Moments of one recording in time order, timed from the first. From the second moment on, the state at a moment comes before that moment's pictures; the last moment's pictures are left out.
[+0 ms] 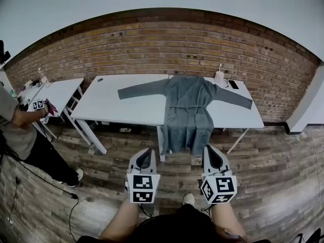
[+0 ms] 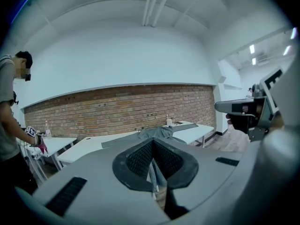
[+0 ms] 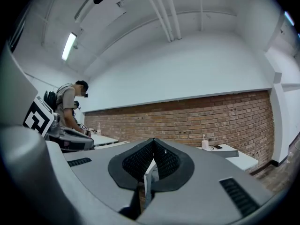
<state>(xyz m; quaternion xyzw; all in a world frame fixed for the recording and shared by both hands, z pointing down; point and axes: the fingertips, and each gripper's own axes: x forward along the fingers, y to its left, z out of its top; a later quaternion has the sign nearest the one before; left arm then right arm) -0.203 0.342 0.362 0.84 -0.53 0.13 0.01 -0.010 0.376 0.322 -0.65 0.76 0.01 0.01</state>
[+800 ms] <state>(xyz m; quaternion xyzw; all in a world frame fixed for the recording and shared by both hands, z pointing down) -0.069 0.194 0.344 0.83 -0.54 0.13 -0.01 0.115 0.214 0.314 -0.63 0.78 -0.01 0.01</state>
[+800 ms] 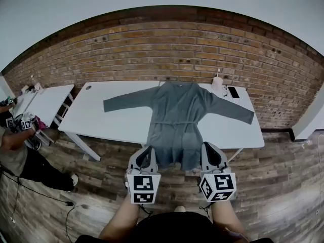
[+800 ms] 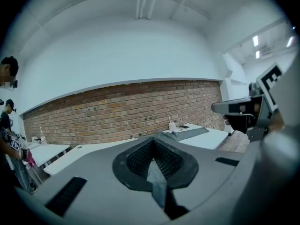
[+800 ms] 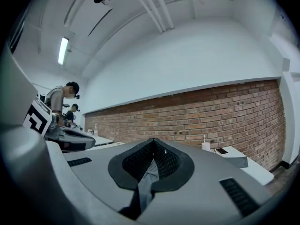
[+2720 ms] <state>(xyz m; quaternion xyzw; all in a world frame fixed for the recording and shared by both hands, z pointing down) -0.055 -0.097 0.364 0.85 -0.51 0.11 0.04 0.082 -0.054 0.345 -0.59 0.80 -0.01 -0.04</state>
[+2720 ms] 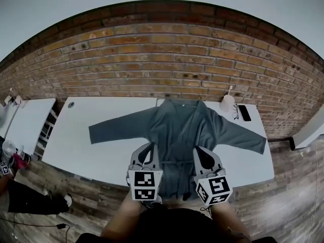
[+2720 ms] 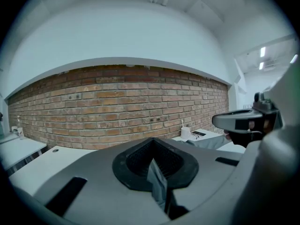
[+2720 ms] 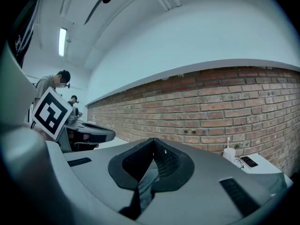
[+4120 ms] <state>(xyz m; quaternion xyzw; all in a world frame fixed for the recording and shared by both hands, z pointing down) 0.015 -0.202 0.401 0.89 -0.42 0.16 0.07 0.135 -0.154 0.376 -0.65 0.75 -0.07 -0.06</state>
